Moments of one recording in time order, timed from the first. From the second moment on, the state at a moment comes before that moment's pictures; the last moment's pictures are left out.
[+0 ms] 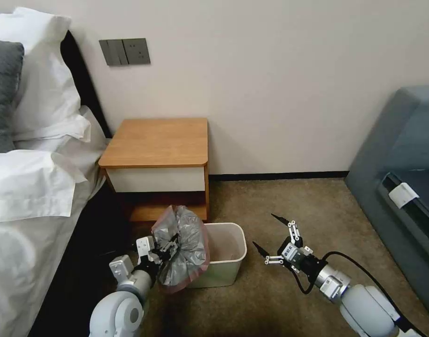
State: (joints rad) left arm 1.56 -1.47 -0.54 -2.03 -0.55 0.47 -0.07; right arm -1.51 0.97 0.42 1.91 -0.22 0.34 -0.27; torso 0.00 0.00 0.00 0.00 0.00
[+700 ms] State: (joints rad) left arm 1.59 -1.47 -0.53 -2.10 -0.57 0.47 -0.05; right arm -1.47 0.99 0.40 1.83 -0.22 0.35 -0.28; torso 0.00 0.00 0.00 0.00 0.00
